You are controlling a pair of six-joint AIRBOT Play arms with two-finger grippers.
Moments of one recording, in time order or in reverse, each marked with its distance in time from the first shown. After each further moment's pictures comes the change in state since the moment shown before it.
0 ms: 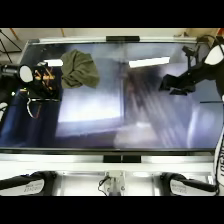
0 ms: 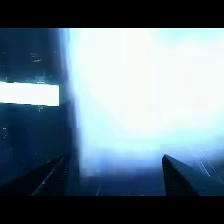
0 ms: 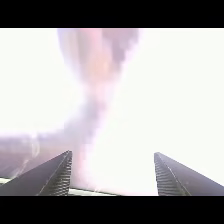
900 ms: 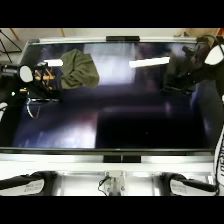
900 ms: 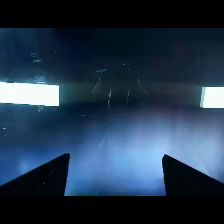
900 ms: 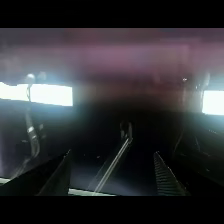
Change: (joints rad) left arm 0.000 0.000 0.000 0.000 0.005 -0.002; right arm 0.000 0.000 0.000 0.000 -0.001 0.000
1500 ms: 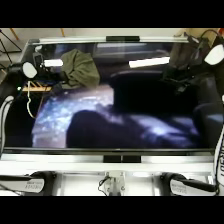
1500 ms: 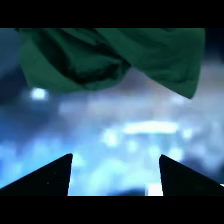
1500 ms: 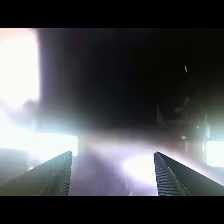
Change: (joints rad) left arm 0.053 -0.159 0.108 -0.178 0.447 -0.019; right arm 0.000 0.000 0.000 0.011 -0.217 0.000
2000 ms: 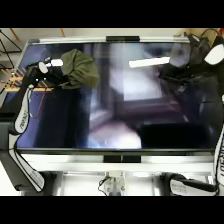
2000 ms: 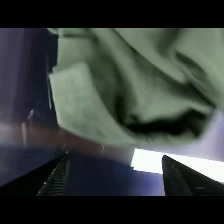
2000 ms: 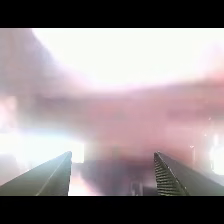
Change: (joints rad) left arm 0.091 -0.485 0.397 -0.050 -0.141 -0.061; right arm 0.000 -0.001 0.000 0.026 -0.027 -0.001
